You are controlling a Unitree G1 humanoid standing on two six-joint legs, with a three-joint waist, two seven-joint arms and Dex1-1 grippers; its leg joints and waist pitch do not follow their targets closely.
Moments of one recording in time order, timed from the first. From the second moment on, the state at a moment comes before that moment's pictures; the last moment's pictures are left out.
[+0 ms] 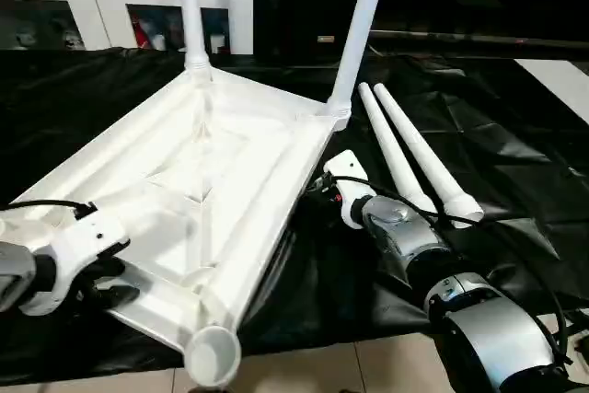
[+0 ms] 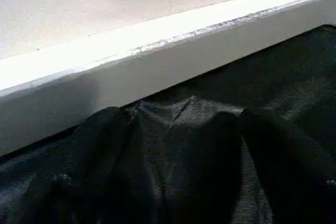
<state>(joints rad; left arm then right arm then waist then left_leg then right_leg) 0.02 1.03 0.04 -0.32 -0.16 0.89 -1.09 -0.78 -0.06 0.14 1.13 -0.04 -0.01 0.40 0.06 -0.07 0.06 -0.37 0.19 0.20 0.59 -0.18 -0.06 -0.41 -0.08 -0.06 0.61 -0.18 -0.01</state>
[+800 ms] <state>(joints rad) -0.11 0.99 0.04 -0.38 -0.27 0.81 -1.11 -0.79 -0.05 0.13 1.15 -0.07 -0.03 0.39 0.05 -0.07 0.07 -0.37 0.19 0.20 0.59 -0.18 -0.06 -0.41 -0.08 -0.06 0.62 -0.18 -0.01</state>
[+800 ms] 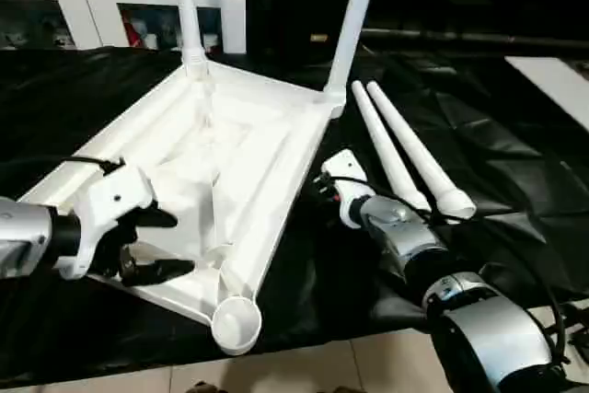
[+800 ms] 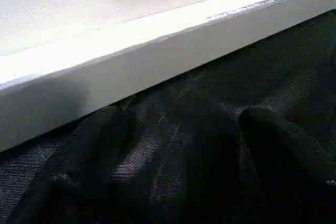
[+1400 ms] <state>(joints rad) -0.28 0.93 -0.12 -0.24 -0.22 0.64 -1.14 -0.73 -0.18 0.14 0.94 -0.07 -0.06 0.59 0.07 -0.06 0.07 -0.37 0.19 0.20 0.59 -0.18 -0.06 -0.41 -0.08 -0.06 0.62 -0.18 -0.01</state>
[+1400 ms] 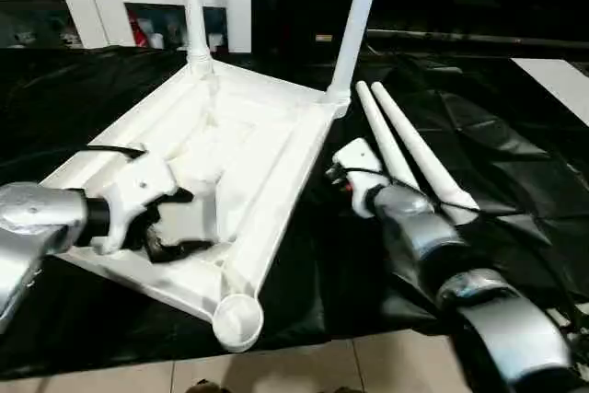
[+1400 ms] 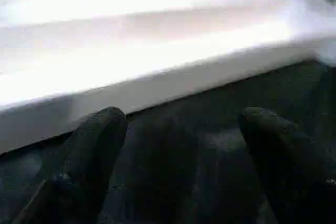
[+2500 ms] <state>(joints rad) -0.47 0.86 -0.37 0.20 0.06 0.37 -1.20 -0.42 -0.58 0.31 -0.07 0.20 0.45 1.24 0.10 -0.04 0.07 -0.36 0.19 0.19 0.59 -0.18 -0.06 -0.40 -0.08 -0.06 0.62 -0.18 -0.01</state>
